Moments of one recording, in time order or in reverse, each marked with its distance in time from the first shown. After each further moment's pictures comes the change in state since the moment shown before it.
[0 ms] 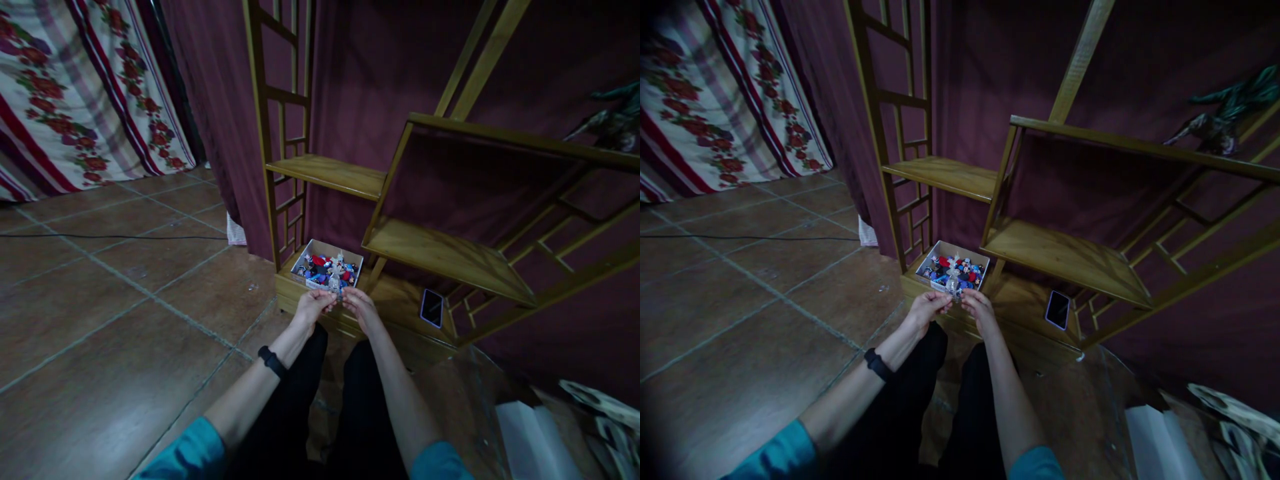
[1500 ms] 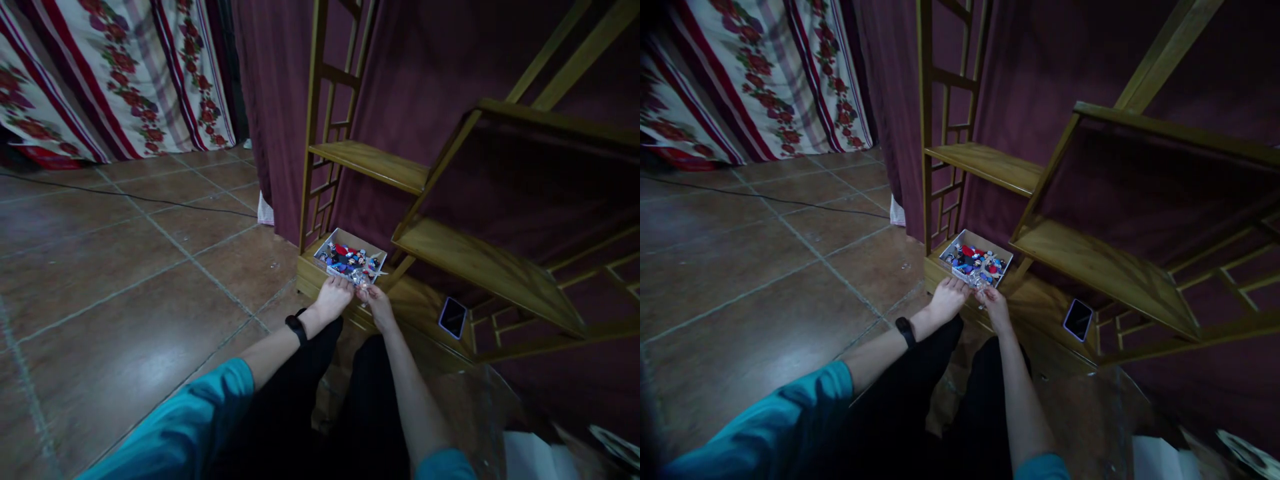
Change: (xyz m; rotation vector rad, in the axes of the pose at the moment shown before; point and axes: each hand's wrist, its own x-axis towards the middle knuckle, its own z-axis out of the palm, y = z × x) left_hand -0.011 -0.003 -0.009 1.723 -0.028 0.823; right_hand 0.001 0.013 0.005 -0.219 -0.072 -0.096
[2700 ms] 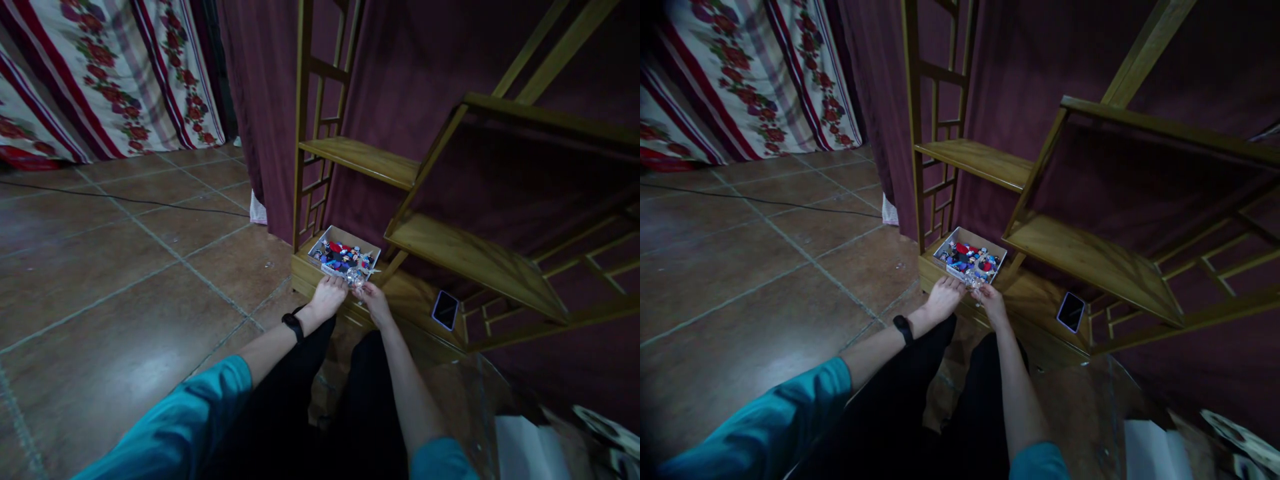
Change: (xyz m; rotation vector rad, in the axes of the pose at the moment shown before) left_hand -0.001 0.001 0.010 0.014 -0.033 0.003; right_hand 0.003 0.008 -0.008 0.053 -0.009 -0.002
